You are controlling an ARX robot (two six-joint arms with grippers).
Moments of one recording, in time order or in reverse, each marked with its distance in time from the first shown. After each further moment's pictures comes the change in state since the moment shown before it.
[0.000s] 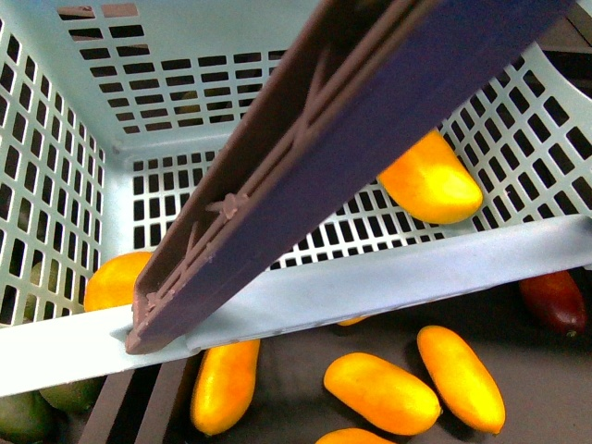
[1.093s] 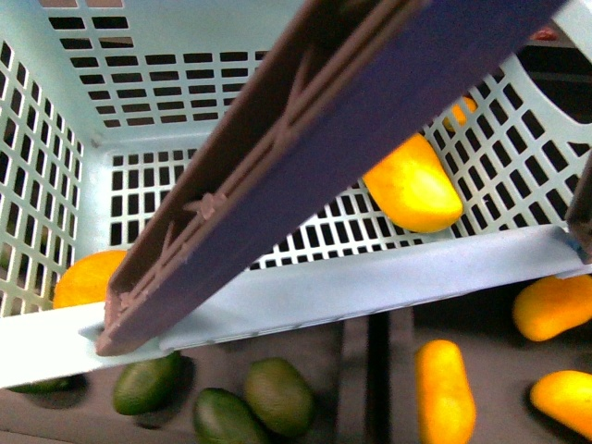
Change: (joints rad) left arm -0.002 0.002 0.000 0.000 -0.005 0.005; right arm 0.000 -0.003 0.000 -0.002 0.002 0.000
